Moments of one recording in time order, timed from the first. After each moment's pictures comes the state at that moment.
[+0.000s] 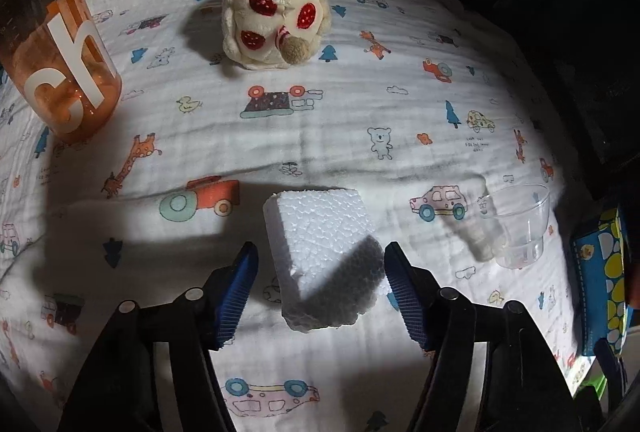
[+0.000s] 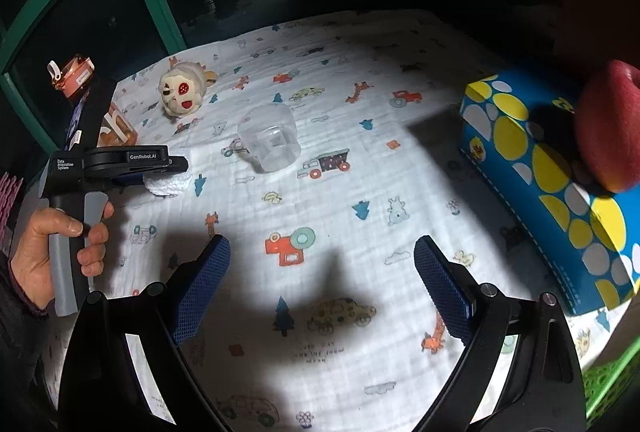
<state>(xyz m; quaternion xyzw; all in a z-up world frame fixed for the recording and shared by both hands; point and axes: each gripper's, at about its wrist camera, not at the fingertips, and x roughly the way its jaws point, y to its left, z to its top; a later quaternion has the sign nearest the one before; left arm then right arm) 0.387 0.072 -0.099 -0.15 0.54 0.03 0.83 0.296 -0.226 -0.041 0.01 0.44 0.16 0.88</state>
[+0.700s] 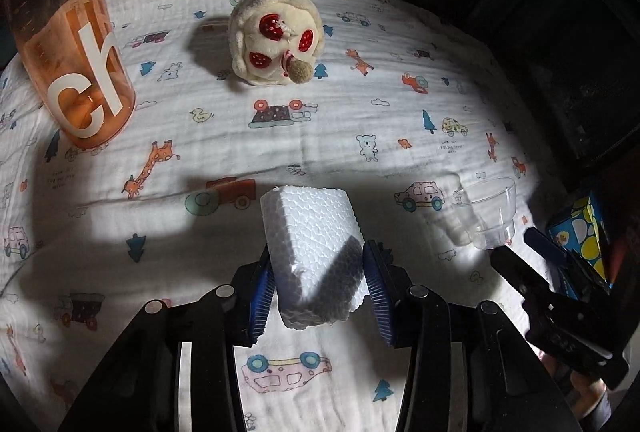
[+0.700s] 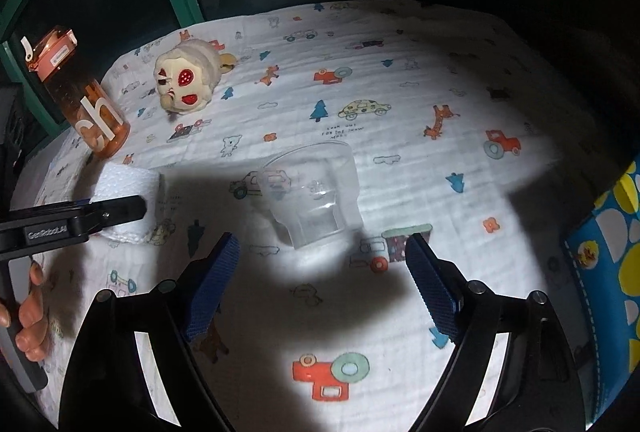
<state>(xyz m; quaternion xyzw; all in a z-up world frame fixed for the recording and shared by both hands) 0.364 0.088 -0.078 -0.16 0.51 0.00 0.84 0.387 -0.153 -0.078 -0.03 0.45 0.21 0.87</state>
